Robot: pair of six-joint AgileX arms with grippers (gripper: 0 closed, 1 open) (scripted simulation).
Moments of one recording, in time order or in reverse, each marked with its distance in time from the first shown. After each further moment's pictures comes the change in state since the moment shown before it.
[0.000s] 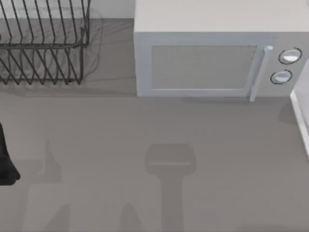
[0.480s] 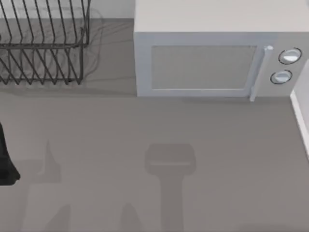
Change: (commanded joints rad) left arm 0.000 0.000 0.000 0.000 0.000 0.000; right arm 0.000 0.000 0.000 0.000 0.000 0.000
